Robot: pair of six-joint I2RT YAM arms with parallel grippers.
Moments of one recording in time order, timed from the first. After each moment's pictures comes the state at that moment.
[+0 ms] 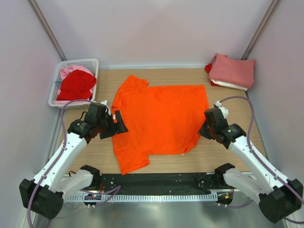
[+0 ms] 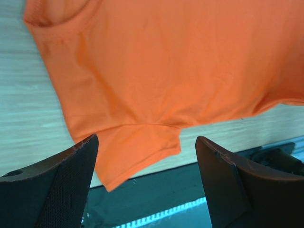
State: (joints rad) left arm -0.36 1.00 0.88 -0.81 0.13 -0.59; right arm 0.41 0.96 0.76 -0.76 0.21 0.76
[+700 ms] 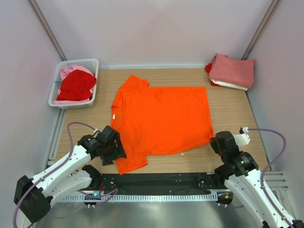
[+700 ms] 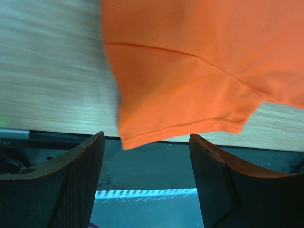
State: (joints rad) left arm -0.64 0.87 0.59 -0.95 -0.01 -1.03; right arm 0.41 0.38 0.44 -0.86 0.46 1.27
